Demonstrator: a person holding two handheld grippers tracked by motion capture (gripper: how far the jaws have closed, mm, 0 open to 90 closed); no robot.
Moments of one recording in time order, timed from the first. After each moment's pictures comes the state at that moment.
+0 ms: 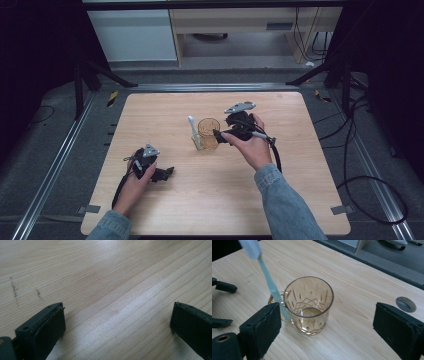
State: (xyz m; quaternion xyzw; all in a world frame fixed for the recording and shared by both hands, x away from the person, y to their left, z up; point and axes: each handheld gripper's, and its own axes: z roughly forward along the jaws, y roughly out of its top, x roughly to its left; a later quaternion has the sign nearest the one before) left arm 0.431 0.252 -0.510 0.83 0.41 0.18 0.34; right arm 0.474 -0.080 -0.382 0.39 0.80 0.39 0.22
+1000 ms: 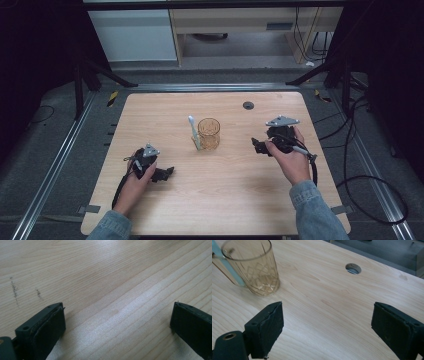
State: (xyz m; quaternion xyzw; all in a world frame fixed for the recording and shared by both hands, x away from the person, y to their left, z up) left arm 0.431 0.252 -0.510 0.83 0.41 0.18 0.34; right arm 0.439 -0.185 -0.406 0.44 0.78 0.36 0.27
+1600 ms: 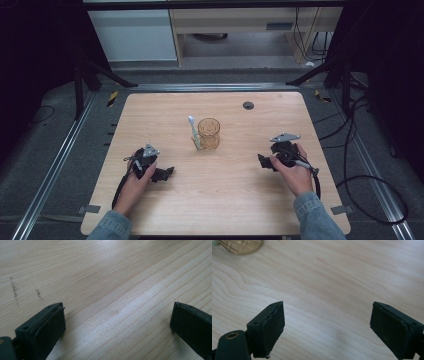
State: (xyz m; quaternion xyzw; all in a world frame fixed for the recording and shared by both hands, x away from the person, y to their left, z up) left arm 0.431 0.252 -0.510 0.83 0.41 0.18 0.34; right arm 0.430 -0.205 -0.468 0.48 0.79 0.31 0.23
